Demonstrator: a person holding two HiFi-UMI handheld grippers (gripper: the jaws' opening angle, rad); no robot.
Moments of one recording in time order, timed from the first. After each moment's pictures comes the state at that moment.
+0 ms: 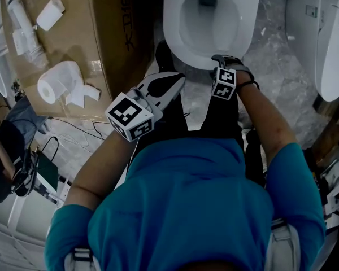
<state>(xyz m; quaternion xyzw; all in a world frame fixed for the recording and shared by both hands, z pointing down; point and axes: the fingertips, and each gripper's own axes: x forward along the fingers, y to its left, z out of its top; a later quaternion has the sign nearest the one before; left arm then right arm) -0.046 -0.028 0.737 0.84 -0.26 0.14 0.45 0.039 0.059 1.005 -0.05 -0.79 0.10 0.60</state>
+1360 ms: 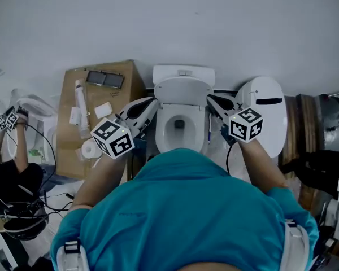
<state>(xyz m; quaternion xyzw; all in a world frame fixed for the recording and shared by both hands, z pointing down) -0.068 -0.159 0.290 0.93 -0.31 -0.03 0.21 0.096 -0.185 0.352 0.35 -0.91 0.19 0.12</state>
